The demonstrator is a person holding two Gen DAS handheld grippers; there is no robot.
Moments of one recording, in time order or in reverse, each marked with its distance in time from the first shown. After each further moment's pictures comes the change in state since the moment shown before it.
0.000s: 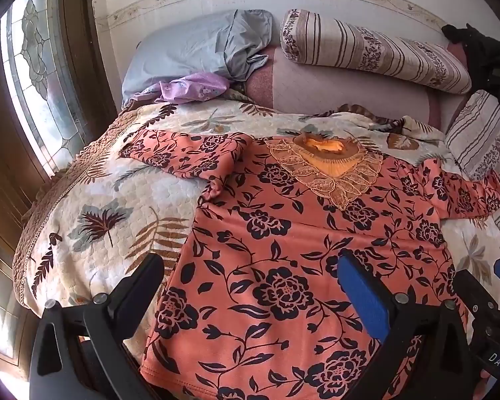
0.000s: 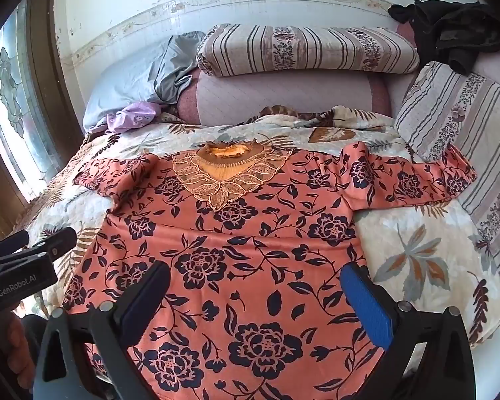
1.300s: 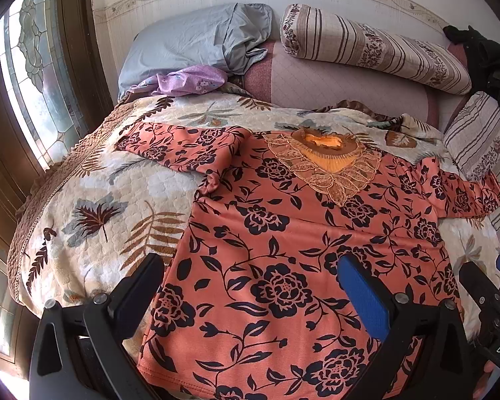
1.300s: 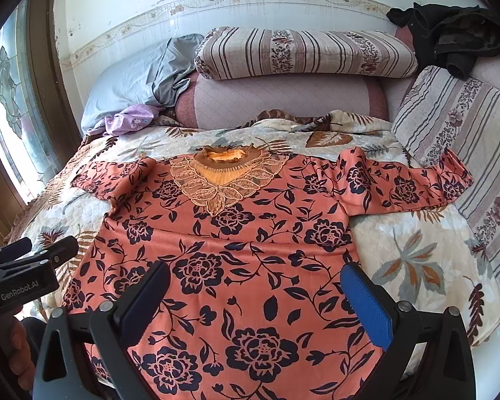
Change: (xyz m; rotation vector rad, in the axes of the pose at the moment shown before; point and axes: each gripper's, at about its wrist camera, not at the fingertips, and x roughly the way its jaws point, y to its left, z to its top) left arm 0.006 0.003 0.001 -0.013 0.028 -0.021; right arm -0.003 0.000 0.005 -0.004 -0.009 -0.023
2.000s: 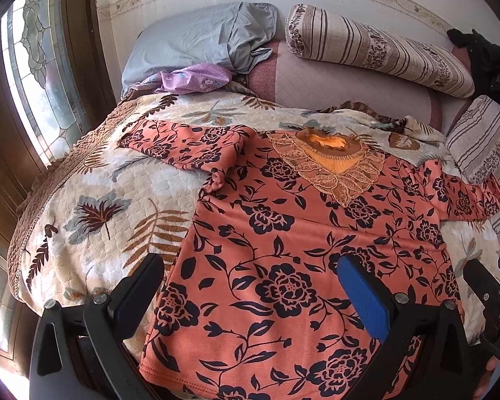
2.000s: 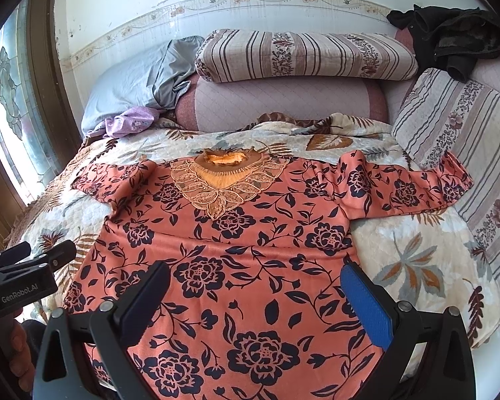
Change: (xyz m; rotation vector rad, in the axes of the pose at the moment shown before) left arm 0.003 0.008 -0.002 -0.016 0.001 0.002; right arm 0.000 0.000 0.002 0.002 -0.006 0.004
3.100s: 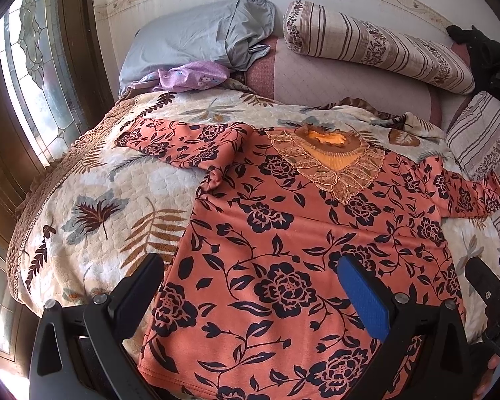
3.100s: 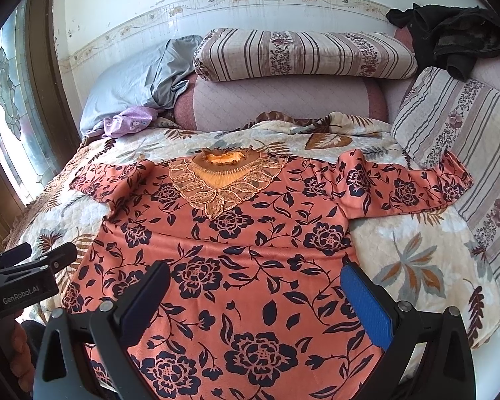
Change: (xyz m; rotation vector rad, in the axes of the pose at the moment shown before) left arm 0.005 -0.003 0.001 0.009 0.010 0.000; right arm 0.003 -0.002 0.000 0.002 0.005 -0.003
